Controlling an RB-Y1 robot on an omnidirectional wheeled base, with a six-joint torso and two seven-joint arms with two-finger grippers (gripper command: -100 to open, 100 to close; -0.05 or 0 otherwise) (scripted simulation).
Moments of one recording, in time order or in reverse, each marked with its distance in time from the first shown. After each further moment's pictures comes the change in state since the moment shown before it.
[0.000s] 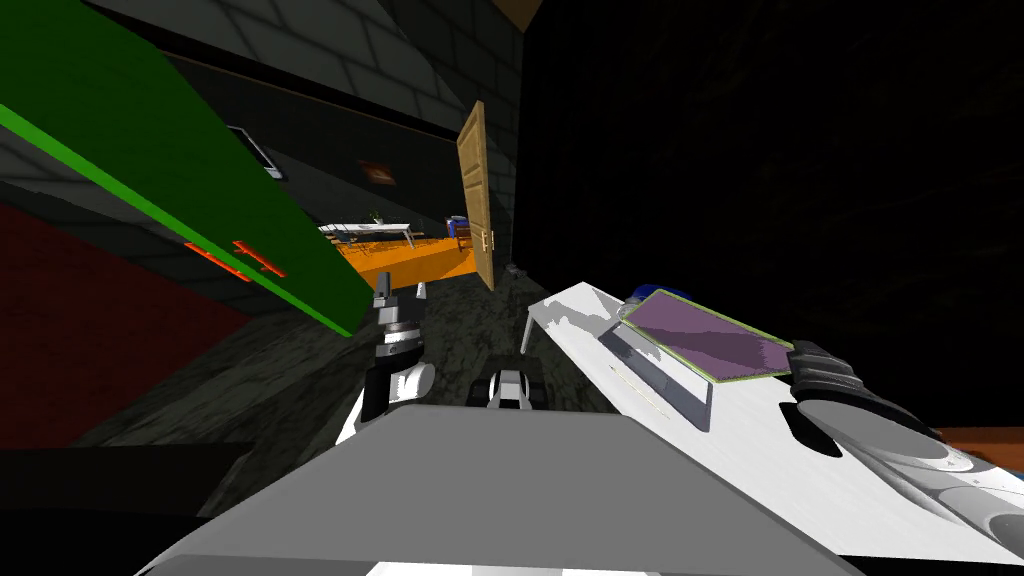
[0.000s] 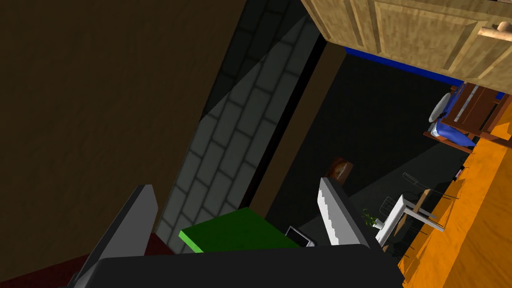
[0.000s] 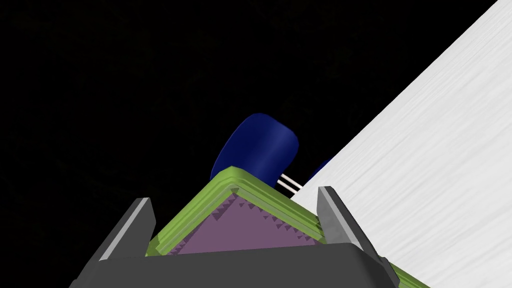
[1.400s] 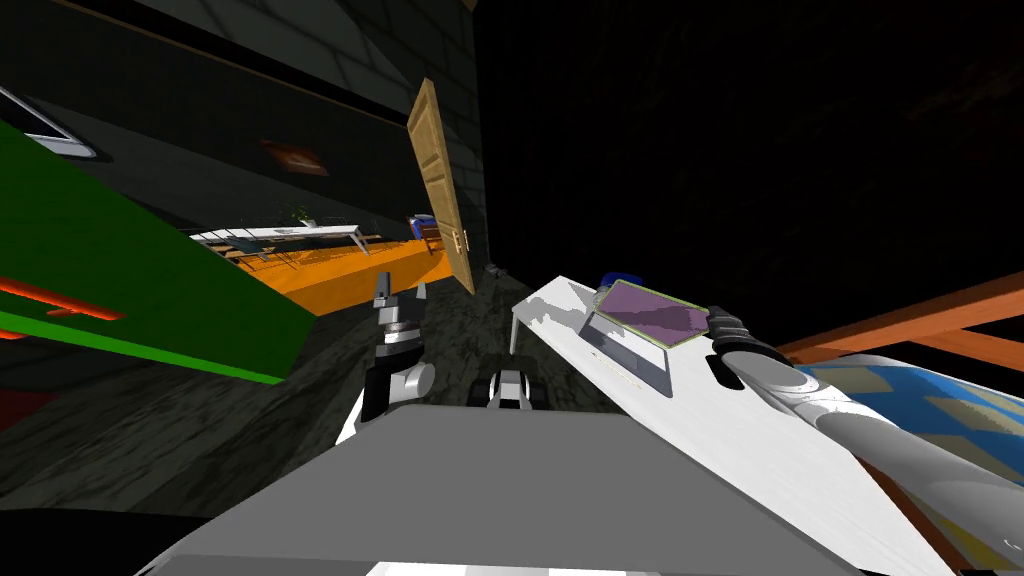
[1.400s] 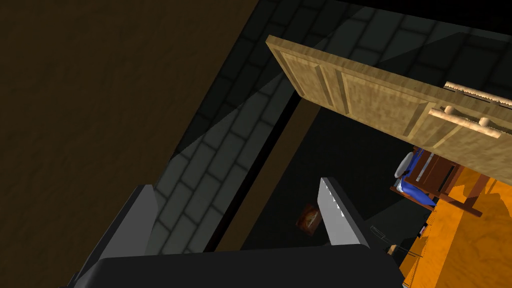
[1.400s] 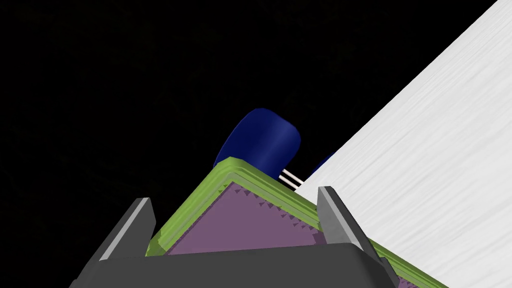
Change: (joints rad) left arm 0.000 0.000 0.000 0.000 0.000 0.000 0.000; right arm -0.335 0.043 0.131 0.020 0.082 -0.103 0.109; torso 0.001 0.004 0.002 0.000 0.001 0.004
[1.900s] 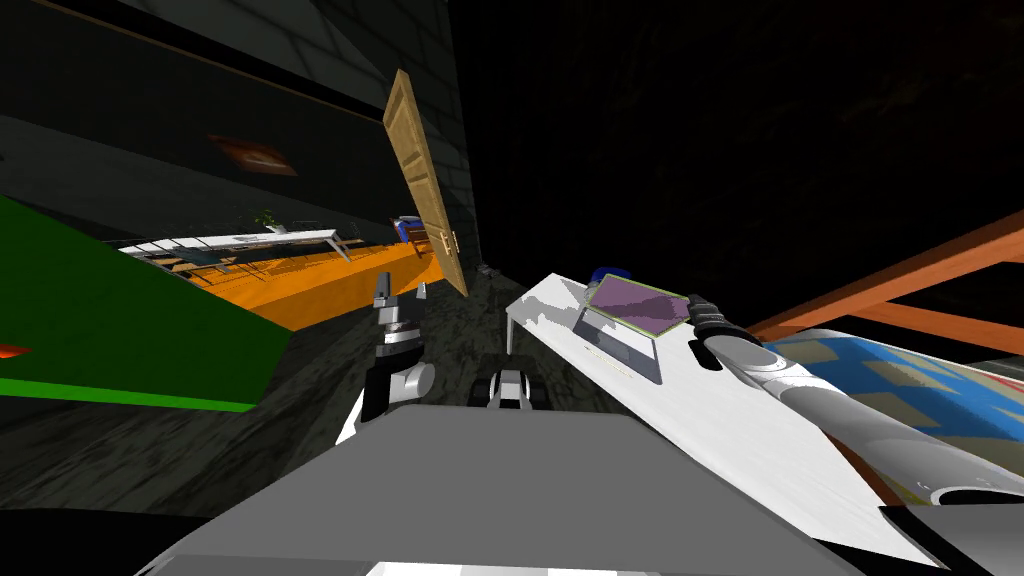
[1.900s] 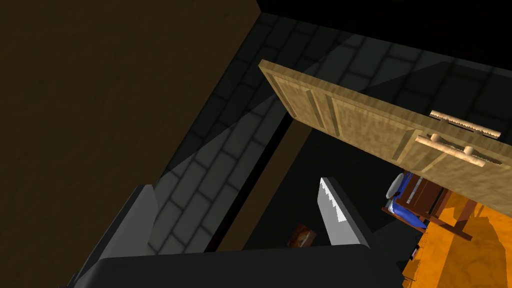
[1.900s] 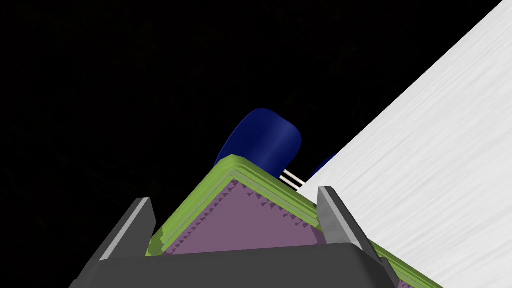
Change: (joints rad) left arm 0.000 0.000 0.000 0.000 0.000 0.000 0.000; right arm -0.141 0.013 0.051 0.023 0.026 -0.048 0.046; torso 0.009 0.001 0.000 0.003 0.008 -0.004
